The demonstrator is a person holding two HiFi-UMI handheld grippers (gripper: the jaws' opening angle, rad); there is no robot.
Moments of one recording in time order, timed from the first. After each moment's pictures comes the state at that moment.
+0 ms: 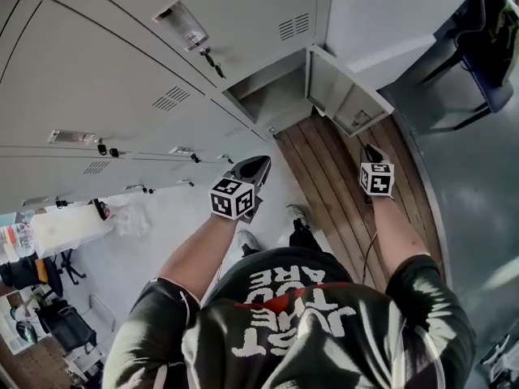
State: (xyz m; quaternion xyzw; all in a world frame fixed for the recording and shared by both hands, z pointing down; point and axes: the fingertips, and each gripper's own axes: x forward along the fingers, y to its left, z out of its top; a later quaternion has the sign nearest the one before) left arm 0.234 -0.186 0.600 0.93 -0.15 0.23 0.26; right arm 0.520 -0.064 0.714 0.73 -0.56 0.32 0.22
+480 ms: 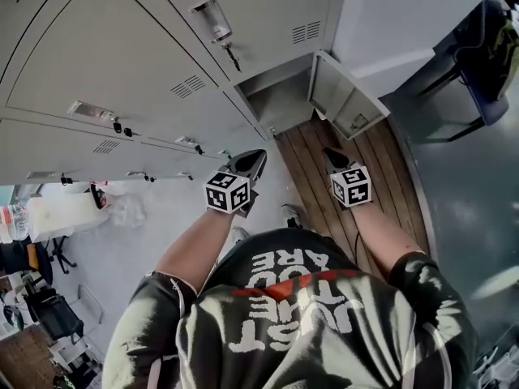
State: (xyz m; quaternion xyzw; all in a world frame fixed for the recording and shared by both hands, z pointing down) left arm 0.215 -0.190 0.553 0.93 -0.18 0.20 0.25; right arm 0.373 -0.120 0.618 0.62 -0.72 0.28 0.16
